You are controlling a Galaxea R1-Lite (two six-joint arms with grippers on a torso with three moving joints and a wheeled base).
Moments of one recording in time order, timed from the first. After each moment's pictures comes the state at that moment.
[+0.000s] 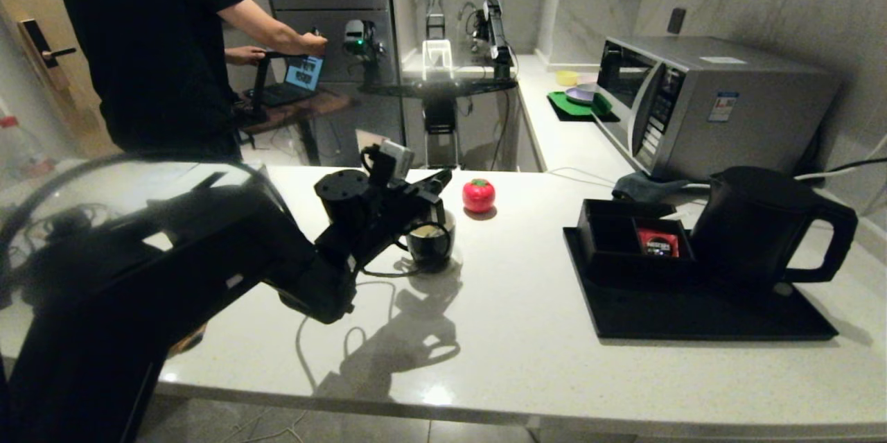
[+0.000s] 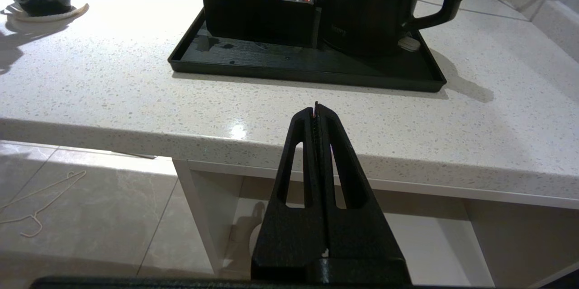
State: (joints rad) left arm -0.43 2.34 -1.16 -1.37 -0.24 -0.05; right arm 0.00 0.00 -0.01 0.02 0.00 -0.05
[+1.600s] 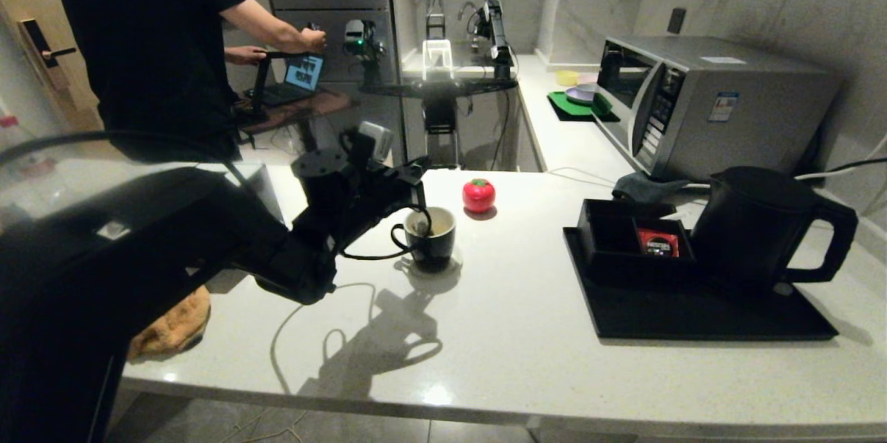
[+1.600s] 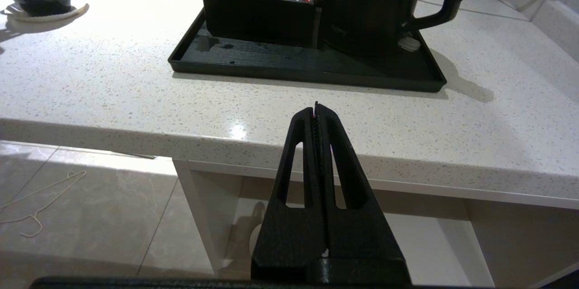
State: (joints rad) left arm -0.38 2.28 -1.17 -1.26 -0.24 -0.05; right arm 0.00 0.00 -0.01 0.02 0.00 -0.05
